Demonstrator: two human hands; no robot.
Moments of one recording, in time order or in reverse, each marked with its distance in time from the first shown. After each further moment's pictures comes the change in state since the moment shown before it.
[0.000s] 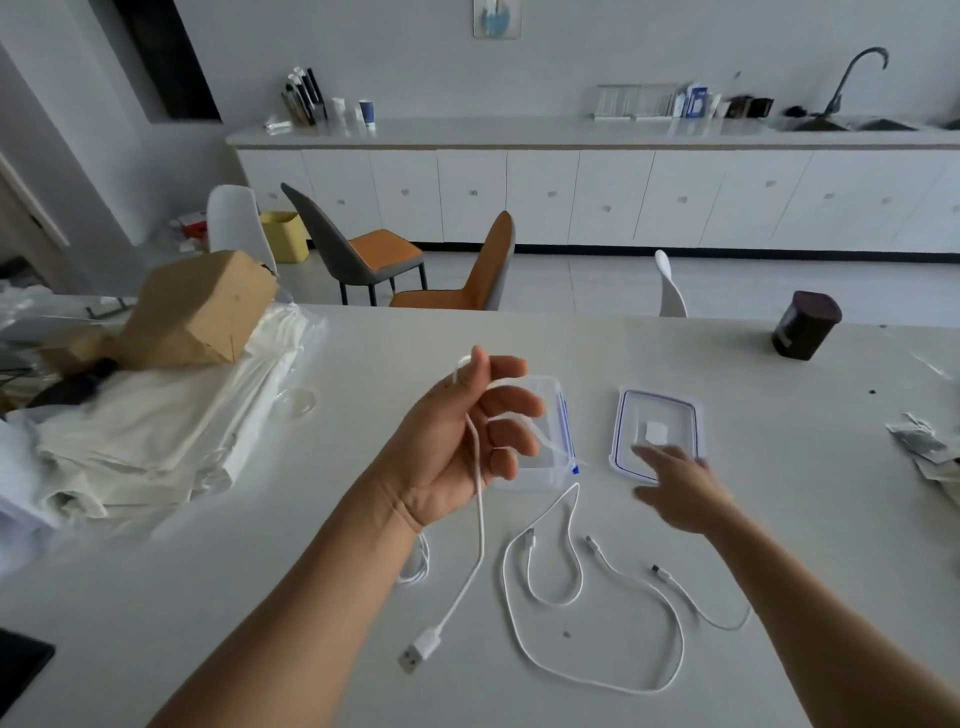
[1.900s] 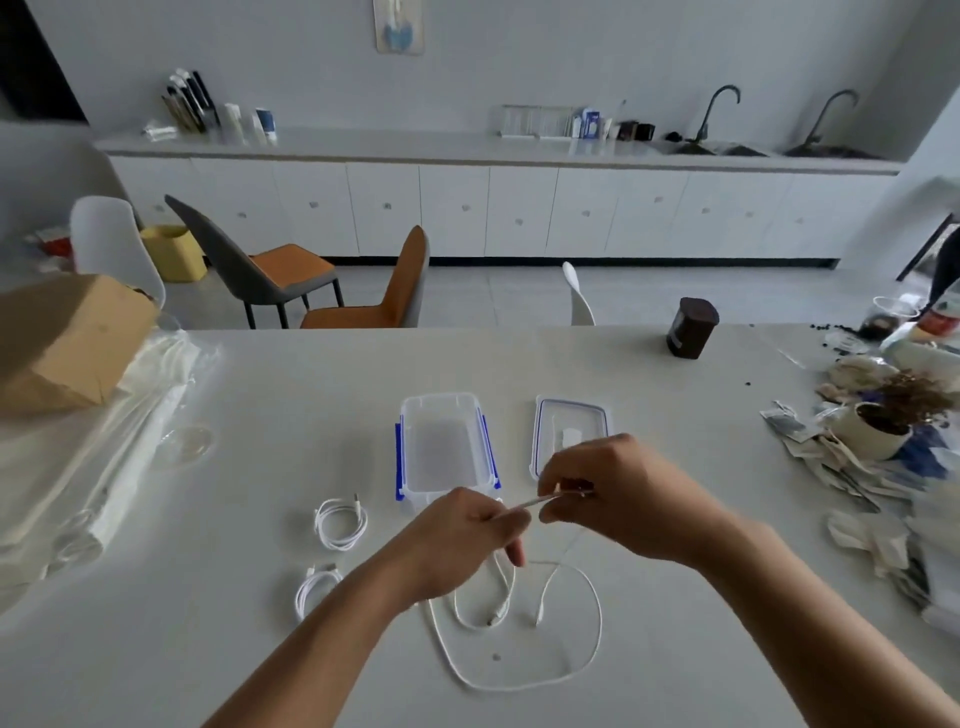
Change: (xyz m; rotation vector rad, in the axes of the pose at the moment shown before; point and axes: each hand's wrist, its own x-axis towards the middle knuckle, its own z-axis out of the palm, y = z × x) left_hand 0.024 -0.080 -0.001 1.199 -0.074 -0.233; right_hand -0.112 -0.042 -0.106 0.160 0.202 -0.621
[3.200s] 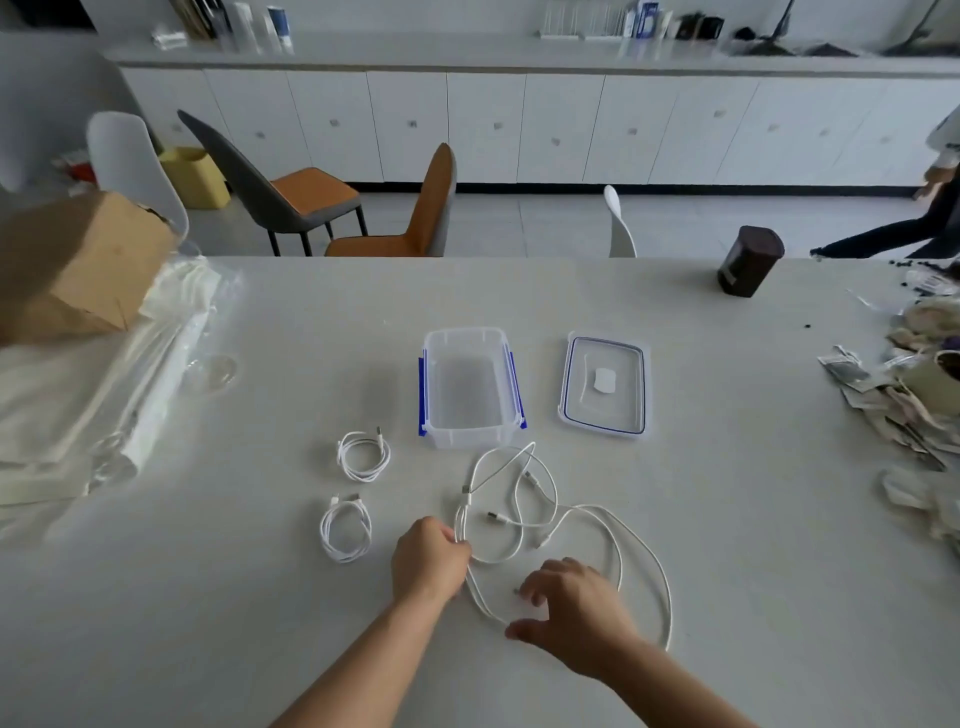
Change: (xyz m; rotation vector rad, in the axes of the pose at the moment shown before) left_hand 0.022 -0.159 0.075 0.071 0.459 -0.663; right_hand -0.068 0.044 0.225 0.056 -0.275 0.319
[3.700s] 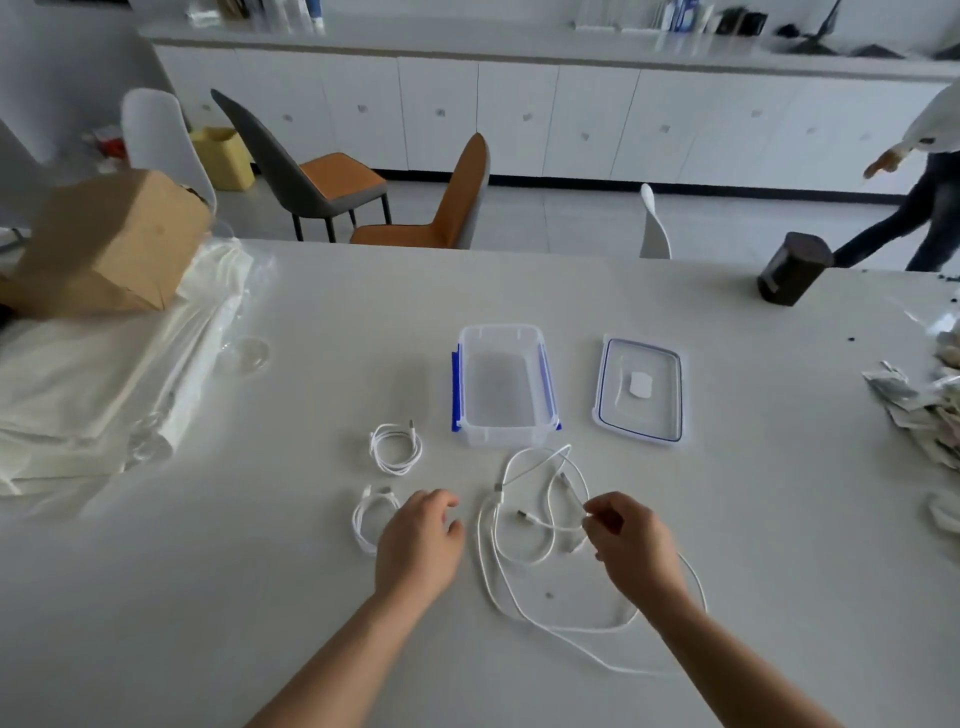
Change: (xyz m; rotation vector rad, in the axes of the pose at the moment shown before) left_hand 0.013 -0.024 -0.044 0.128 0.201 0.385; right_hand 0.041 -0.002 -0.036 0.455 0.356 0.381
